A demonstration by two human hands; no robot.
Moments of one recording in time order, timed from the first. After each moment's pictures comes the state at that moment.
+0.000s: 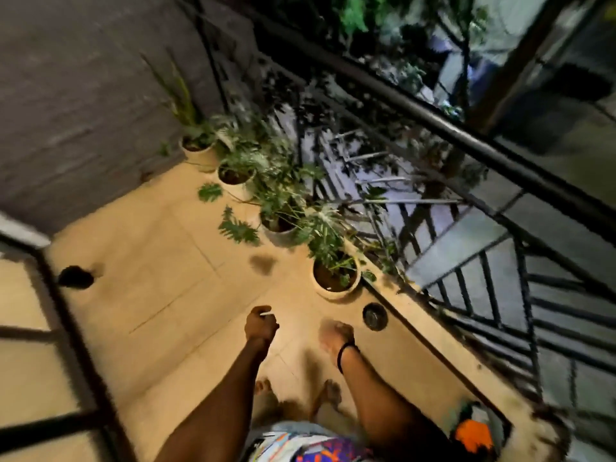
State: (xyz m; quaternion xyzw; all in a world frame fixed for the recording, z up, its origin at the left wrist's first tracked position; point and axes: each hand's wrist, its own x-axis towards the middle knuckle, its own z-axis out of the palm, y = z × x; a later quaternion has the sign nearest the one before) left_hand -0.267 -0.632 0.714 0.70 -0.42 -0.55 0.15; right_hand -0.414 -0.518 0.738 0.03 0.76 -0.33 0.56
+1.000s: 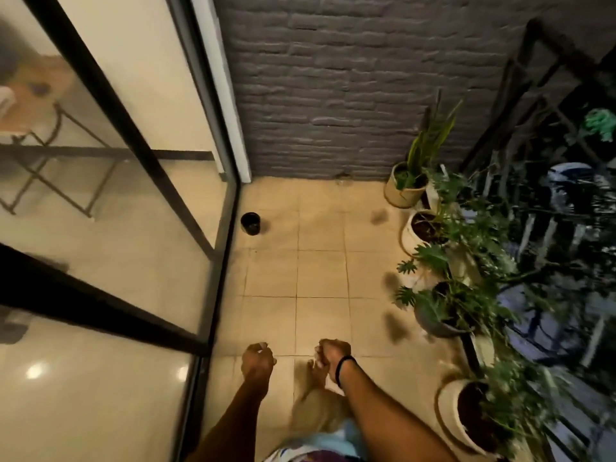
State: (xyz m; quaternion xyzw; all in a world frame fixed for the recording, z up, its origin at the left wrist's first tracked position) left_hand 0.166 -0.785 0.663 0.80 -0.03 -0.46 0.38; right_hand -0.001 -0.847 0.681 -0.15 0.74 -0.15 0.64
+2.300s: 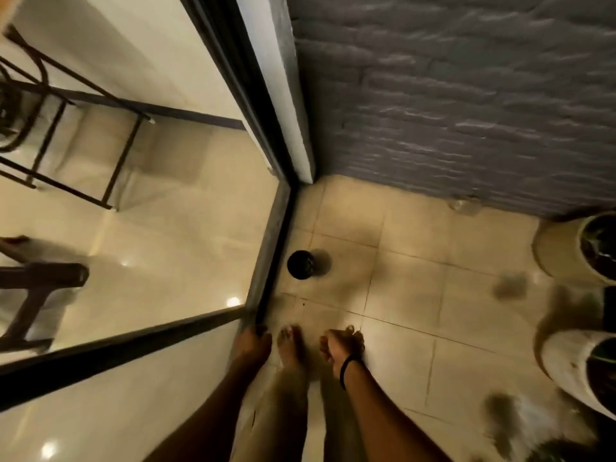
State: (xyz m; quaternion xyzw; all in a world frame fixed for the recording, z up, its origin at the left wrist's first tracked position) left_hand 0.490 -1.348 0.495 0.87 -0.10 -0.47 0.10; right_hand 0.314 -1.437 0.468 -0.14 0.71 0.02 0.69
